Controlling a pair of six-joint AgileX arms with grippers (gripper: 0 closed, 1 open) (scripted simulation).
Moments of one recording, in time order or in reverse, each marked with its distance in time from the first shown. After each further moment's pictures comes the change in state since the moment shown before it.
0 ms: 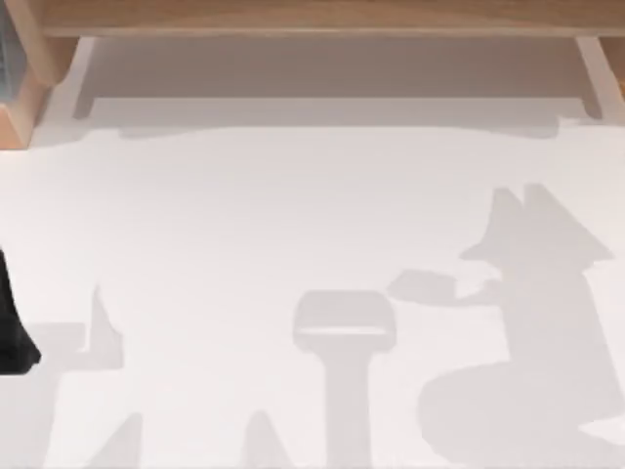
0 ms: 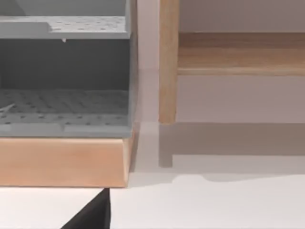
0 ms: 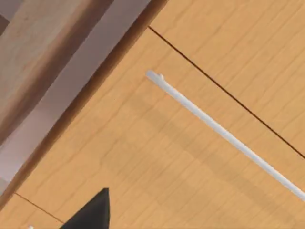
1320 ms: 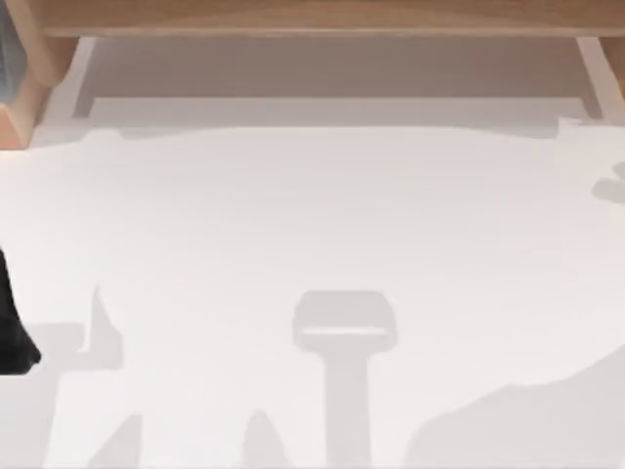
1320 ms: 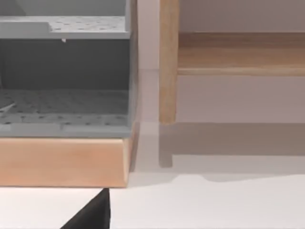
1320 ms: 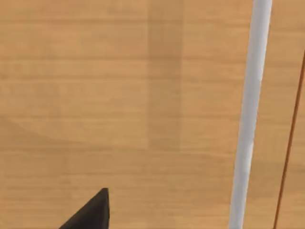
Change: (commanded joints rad) left arm 0.000 0.000 0.000 0.000 0.000 0.000; right arm -0.053 0.769 0.359 0.394 -0.030 -0.892
